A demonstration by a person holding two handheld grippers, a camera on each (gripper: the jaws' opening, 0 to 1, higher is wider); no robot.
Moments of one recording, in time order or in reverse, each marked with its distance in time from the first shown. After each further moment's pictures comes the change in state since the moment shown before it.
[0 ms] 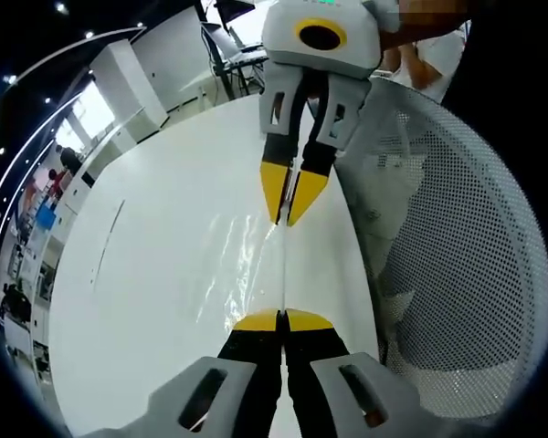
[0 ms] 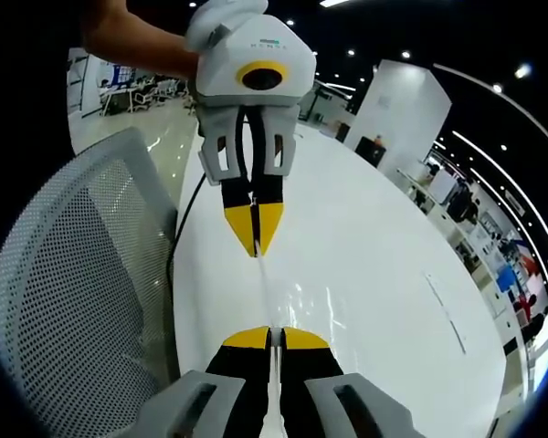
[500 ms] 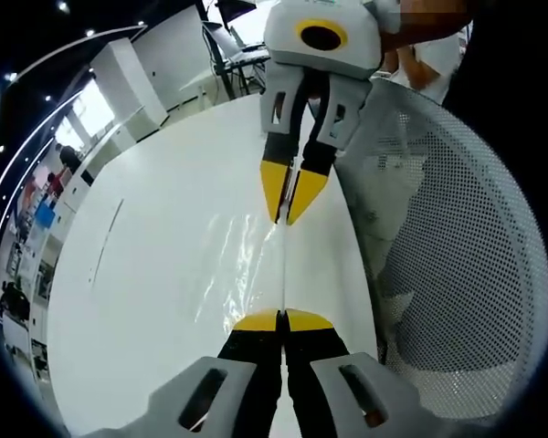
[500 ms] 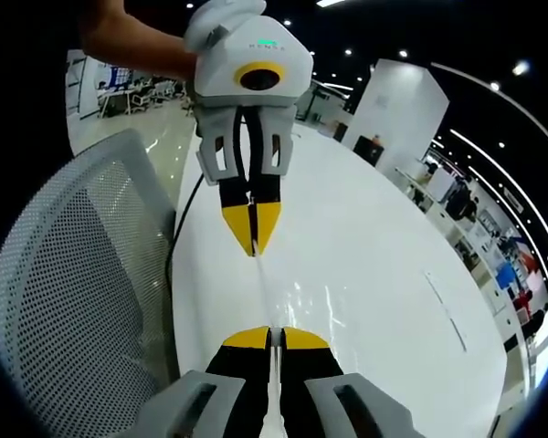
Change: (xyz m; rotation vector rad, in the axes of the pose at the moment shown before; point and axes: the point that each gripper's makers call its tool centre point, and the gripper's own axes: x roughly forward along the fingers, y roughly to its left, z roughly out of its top) left arm 0.001 0.000 0.000 -0.006 0.001 -0.005; right arm -0.001 -0.001 -0.002 0.014 -0.002 -0.009
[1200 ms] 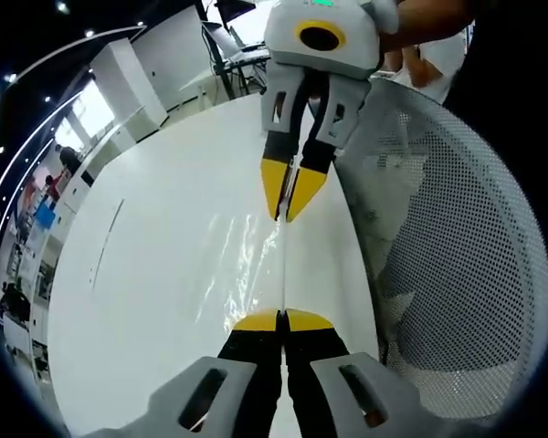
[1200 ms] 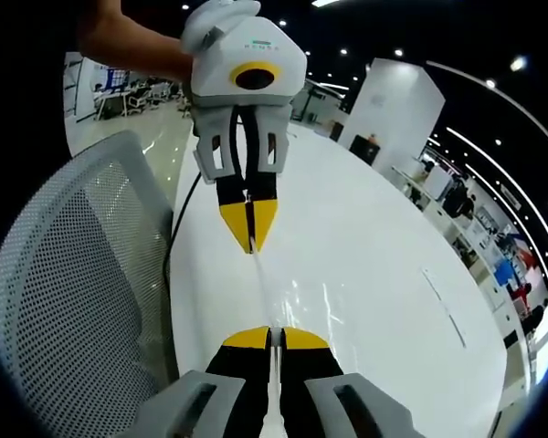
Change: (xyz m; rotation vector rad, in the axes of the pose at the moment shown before) left arm 0.001 0.002 -0.002 0.003 0.002 0.000; right arm -0.001 -0.002 -0.003 0.014 -0.002 -0.011
